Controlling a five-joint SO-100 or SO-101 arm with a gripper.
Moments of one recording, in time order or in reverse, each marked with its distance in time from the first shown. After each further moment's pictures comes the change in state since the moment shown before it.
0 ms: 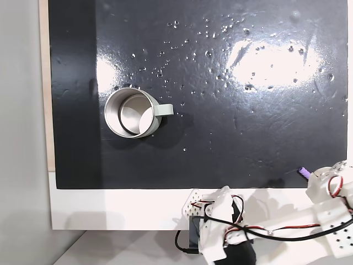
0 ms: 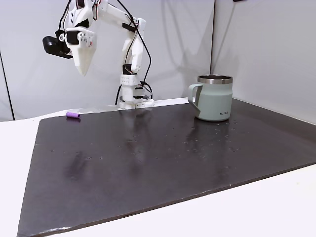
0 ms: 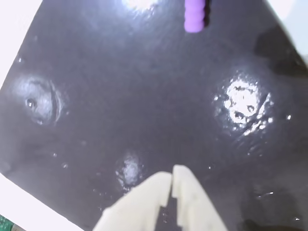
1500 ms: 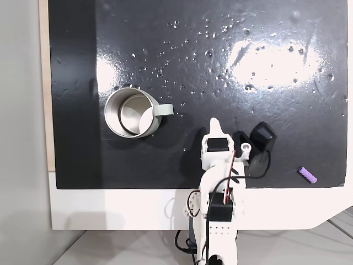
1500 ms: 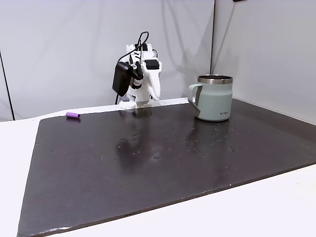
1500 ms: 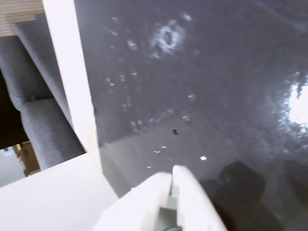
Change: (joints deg) arm -60.3 83.1 79.4 -37.8 12.4
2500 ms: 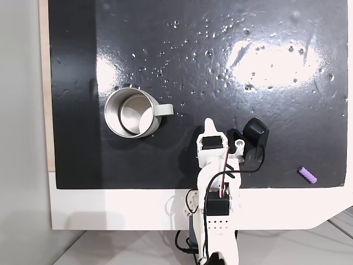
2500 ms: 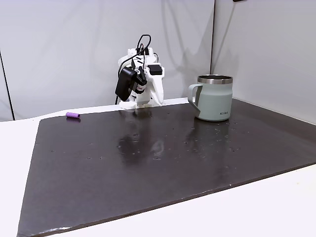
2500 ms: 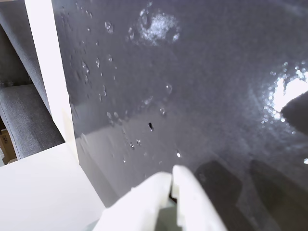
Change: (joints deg) arm -3.4 0.7 8.0 -4.5 -1.5
